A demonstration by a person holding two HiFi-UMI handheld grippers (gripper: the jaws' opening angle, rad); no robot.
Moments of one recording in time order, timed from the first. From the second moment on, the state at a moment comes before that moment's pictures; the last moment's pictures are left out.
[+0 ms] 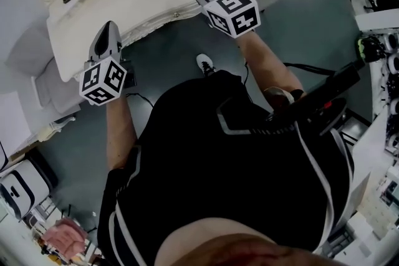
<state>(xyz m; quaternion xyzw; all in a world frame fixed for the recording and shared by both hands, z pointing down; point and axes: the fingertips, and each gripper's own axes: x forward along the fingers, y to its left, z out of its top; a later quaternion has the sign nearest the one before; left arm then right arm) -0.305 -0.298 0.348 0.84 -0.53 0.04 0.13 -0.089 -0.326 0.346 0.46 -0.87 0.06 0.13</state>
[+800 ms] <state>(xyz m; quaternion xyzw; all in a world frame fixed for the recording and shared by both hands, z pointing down) -0.290 -0.298 0.304 0.84 -0.53 0.02 0.09 -0.069 -0.326 0.293 0.47 -0.88 0.04 0.11</state>
